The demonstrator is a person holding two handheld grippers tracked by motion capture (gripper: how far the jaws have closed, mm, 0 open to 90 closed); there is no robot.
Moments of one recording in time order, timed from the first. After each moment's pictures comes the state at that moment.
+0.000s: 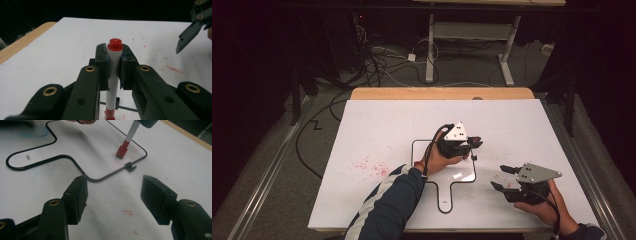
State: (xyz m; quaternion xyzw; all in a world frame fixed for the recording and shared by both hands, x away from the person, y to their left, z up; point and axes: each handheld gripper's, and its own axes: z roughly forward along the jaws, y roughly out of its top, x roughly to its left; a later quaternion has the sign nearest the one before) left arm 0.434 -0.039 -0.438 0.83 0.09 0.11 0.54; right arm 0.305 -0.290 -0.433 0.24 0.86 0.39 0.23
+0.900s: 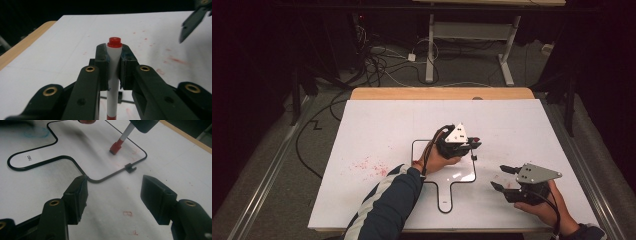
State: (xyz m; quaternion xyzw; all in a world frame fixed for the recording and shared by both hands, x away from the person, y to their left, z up) left arm 0.434 -0.037 -0.439 0.84 0.08 0.13 0.52; right arm 0.304 -0.289 -0.432 0.23 0.86 0.39 0.23
